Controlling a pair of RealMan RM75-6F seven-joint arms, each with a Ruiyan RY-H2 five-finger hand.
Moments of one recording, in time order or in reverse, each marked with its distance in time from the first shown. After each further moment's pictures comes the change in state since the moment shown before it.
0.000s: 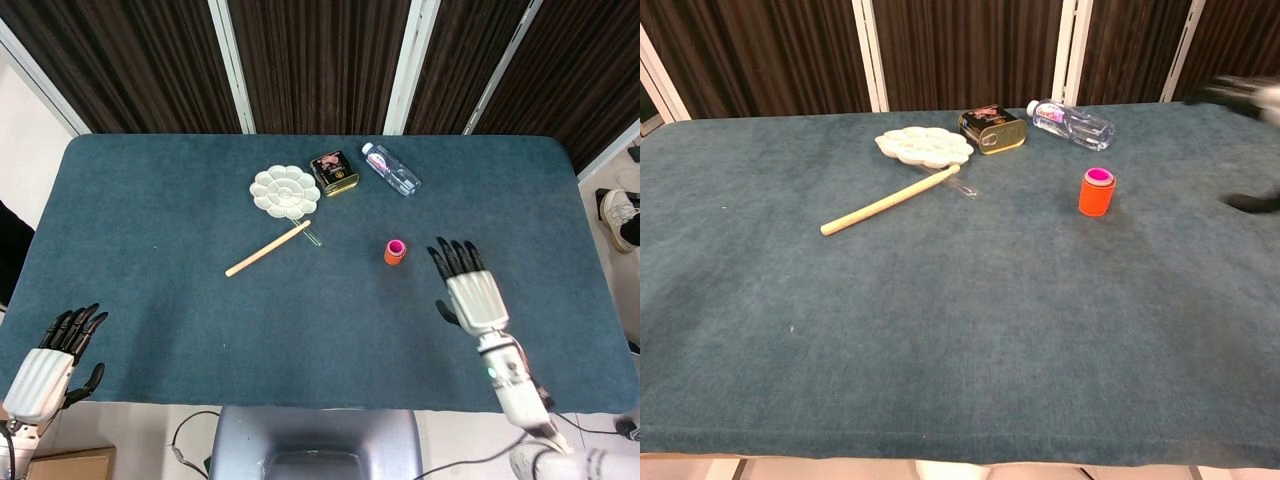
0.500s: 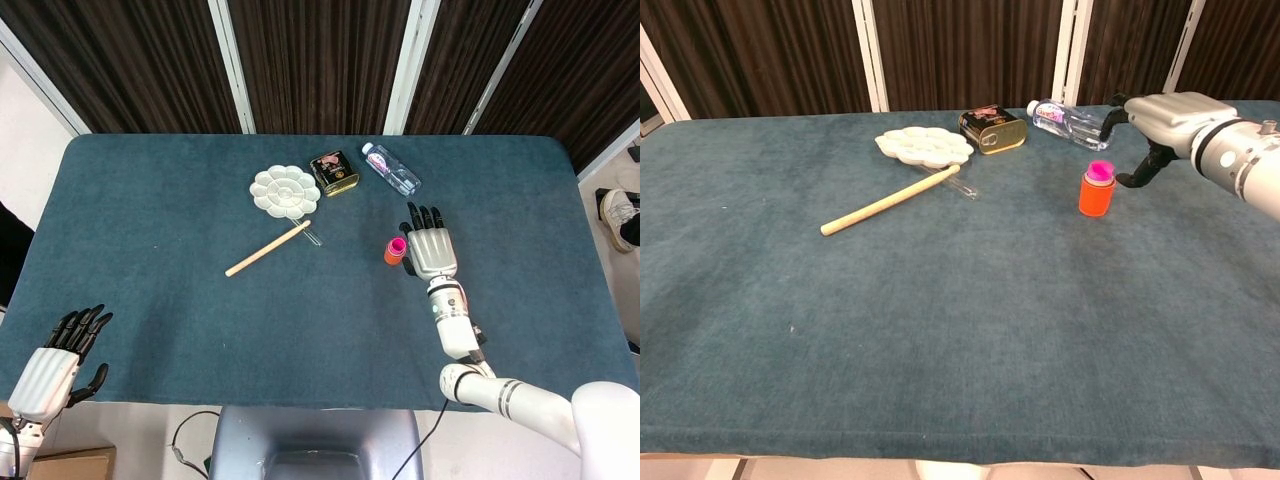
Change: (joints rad) left arm -0.012 -0.002 0.002 0.001 -0.008 -0.030 0.002; right arm 0.309 -0.327 0.259 0.462 0.397 -0.343 -0.128
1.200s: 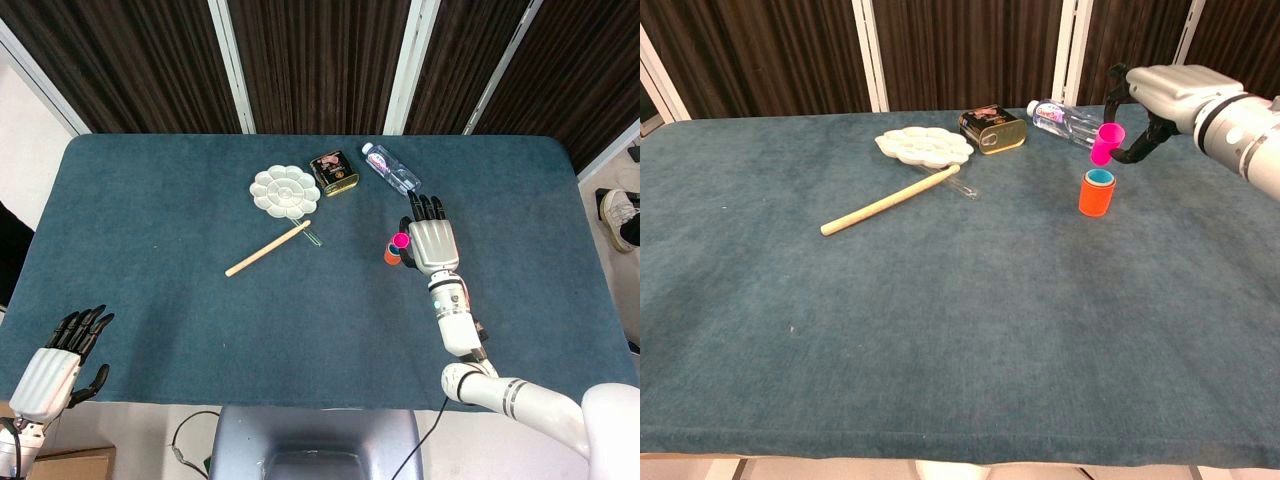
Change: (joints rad) left arm 0.000 -0.001 0.003 -0.003 0.002 -0.004 0.006; right arm -0.012 0.018 0.040 -0.035 -0.067 0.034 0.060
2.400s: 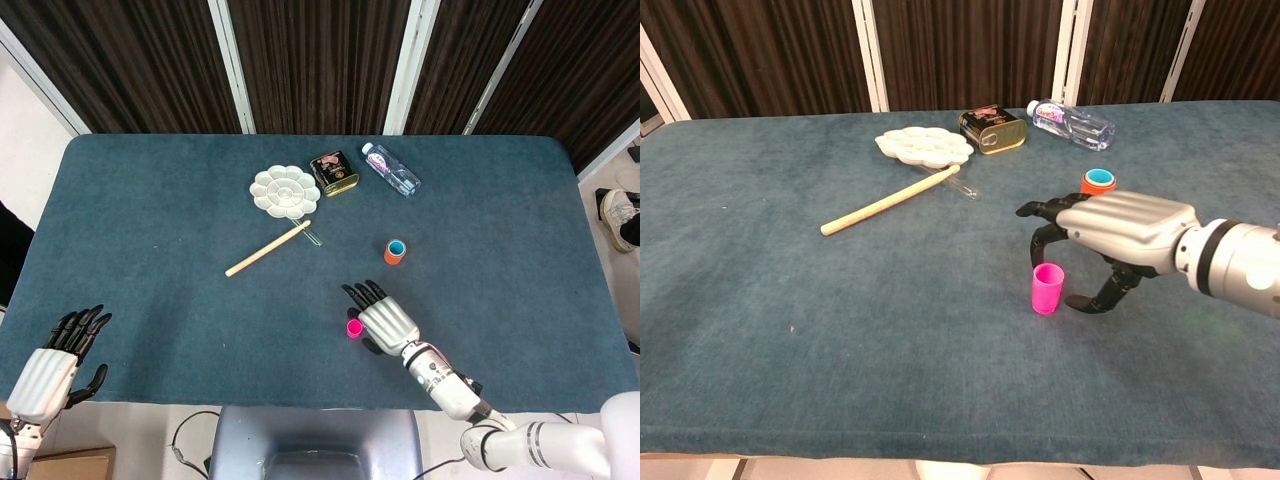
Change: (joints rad) left arm 0.005 0.006 0.002 0.000 0.006 0.015 -0.016; right arm -0.065 0.091 -0.286 -0.328 -0.265 -0.097 0.024
